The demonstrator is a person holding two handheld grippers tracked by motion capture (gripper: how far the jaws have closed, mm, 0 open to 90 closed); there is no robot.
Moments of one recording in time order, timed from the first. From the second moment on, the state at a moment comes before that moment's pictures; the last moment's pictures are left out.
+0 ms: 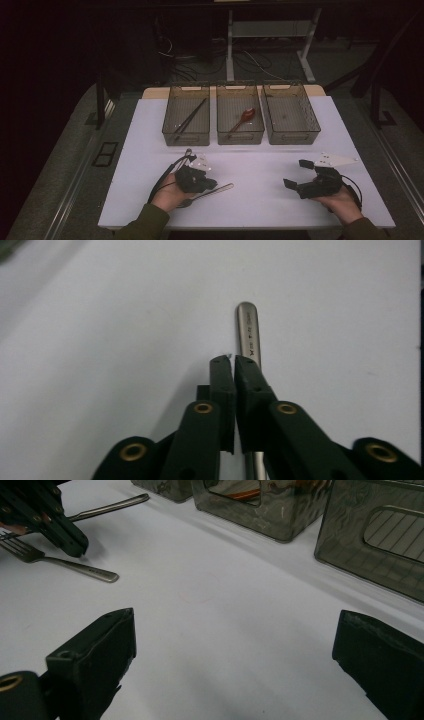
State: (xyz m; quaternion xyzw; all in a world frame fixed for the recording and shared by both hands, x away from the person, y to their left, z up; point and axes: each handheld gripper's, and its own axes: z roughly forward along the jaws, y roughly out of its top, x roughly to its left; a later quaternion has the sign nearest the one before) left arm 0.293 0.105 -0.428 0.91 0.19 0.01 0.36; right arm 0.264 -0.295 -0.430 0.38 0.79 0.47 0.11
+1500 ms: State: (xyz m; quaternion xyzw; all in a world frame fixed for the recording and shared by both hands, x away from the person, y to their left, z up) left arm 0.270 0.143 -0.425 0.91 0.18 0.03 0.38; right arm 0.264 -0.296 -0.428 0.37 0.79 0.47 0.11
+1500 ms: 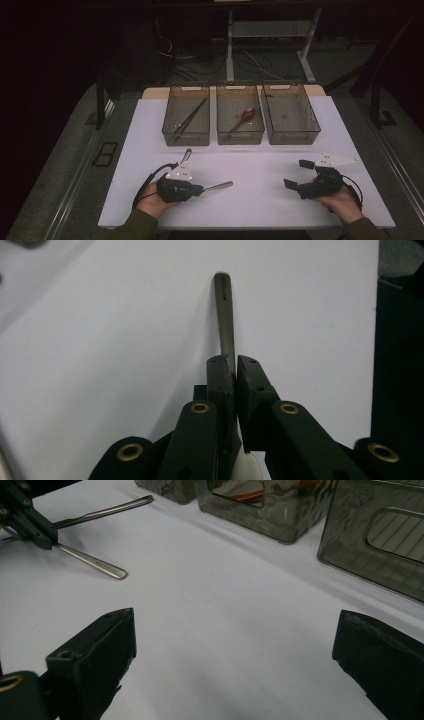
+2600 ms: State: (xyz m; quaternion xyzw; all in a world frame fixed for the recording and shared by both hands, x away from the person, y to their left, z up) left arm 0.307 0.052 -0.387 0.91 0.05 -0.01 0.41; right arm 0.297 -0.206 -0.392 0.18 0.89 0.43 -0.02
